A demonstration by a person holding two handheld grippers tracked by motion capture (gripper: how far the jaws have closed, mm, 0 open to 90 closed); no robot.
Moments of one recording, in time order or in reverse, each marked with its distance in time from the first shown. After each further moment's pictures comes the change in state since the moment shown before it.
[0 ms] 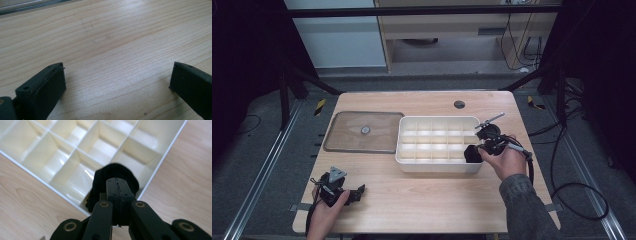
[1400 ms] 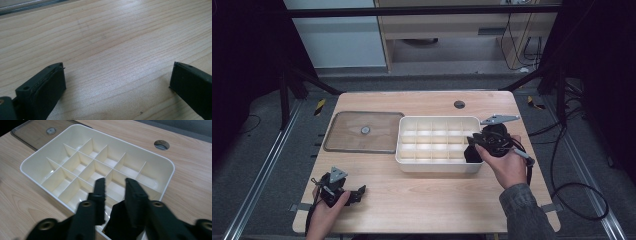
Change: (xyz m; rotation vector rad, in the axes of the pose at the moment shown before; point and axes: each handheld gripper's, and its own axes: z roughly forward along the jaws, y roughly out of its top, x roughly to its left) left arm -0.002 0.000 0.000 -0.002 -0.015 0.012; right arm 0.018 -0.005 -0.039 -0.344 0.038 0.009
